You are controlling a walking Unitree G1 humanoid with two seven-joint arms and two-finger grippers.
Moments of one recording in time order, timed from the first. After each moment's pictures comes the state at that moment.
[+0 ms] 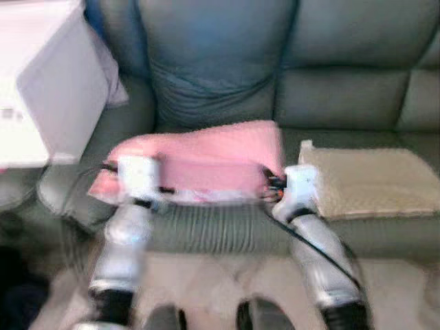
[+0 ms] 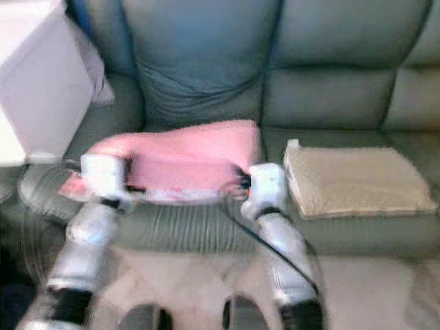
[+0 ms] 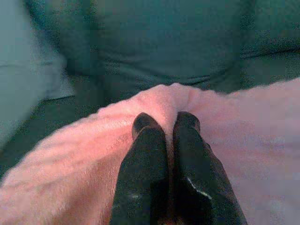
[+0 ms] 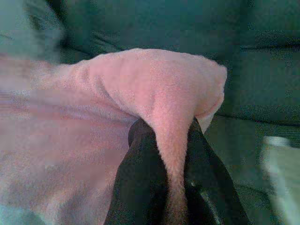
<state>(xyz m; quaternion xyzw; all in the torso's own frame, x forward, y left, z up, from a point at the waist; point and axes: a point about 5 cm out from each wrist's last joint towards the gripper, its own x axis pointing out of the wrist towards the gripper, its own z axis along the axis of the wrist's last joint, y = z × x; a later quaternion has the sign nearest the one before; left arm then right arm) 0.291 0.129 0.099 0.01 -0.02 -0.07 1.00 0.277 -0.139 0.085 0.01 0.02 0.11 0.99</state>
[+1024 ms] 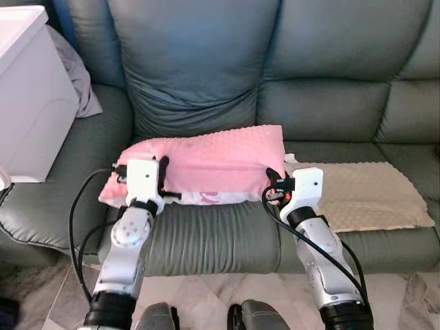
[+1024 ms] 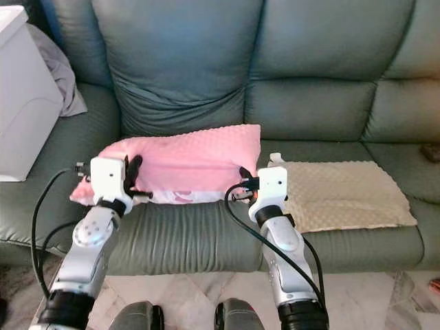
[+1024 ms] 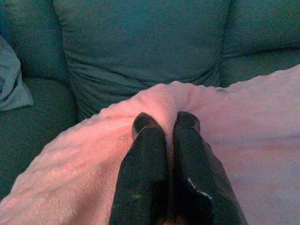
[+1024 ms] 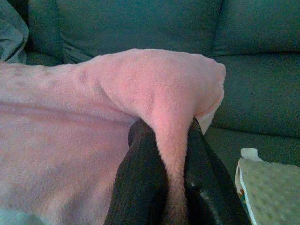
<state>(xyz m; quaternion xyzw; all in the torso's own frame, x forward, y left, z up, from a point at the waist) 0.285 0.140 0.092 0.03 0.00 -0.06 1.00 0.277 -0.137 0.086 0.02 0.02 0.11 0.99</state>
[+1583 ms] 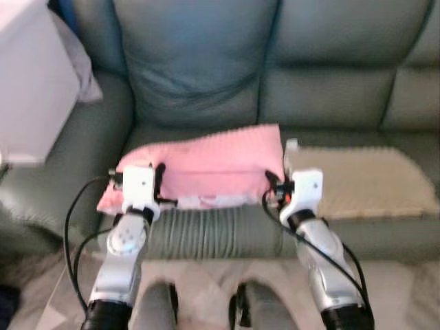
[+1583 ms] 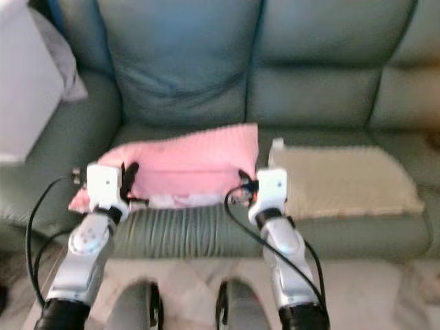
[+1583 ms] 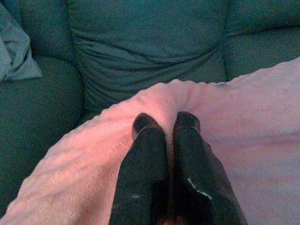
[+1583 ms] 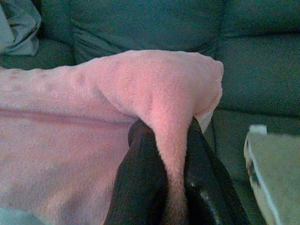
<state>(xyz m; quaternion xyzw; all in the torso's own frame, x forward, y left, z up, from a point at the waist) 0.277 0.147 0.089 0.03 0.00 -0.05 1.00 0.274 -0.136 0.087 0.02 0.01 0.12 0.99</state>
